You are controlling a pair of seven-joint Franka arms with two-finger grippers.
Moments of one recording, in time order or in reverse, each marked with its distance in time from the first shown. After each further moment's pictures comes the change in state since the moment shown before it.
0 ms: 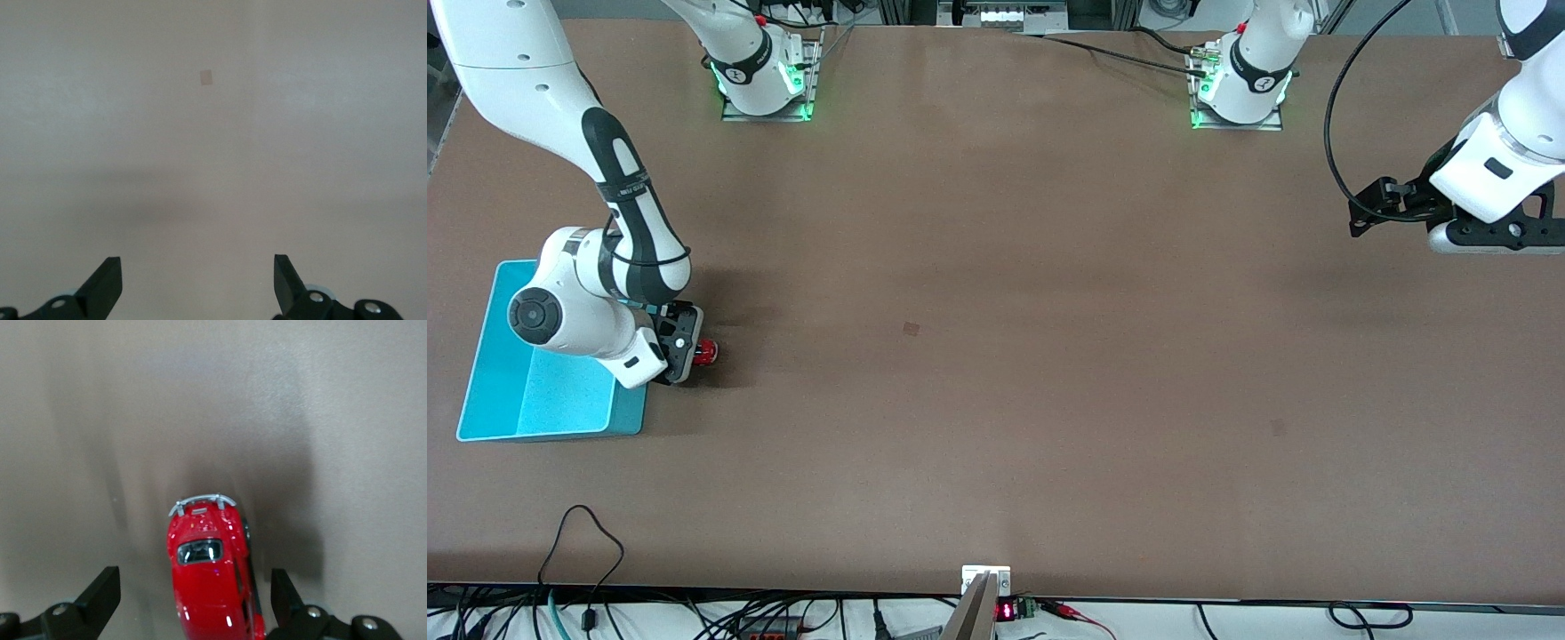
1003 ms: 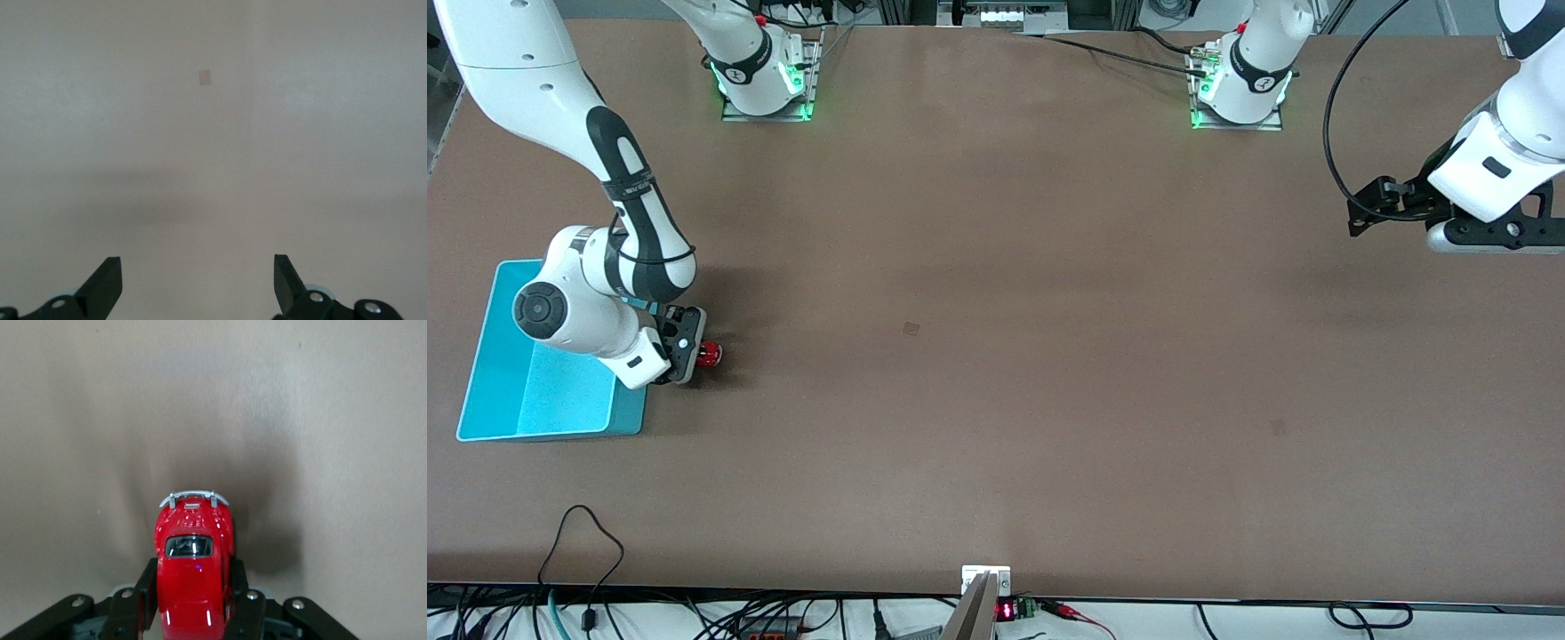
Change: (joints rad) left arm 0.001 0.001 -0.003 0.002 0.000 -0.003 0.003; right arm 0.012 -0.005 0.010 -0.013 0.000 0.057 -0.013
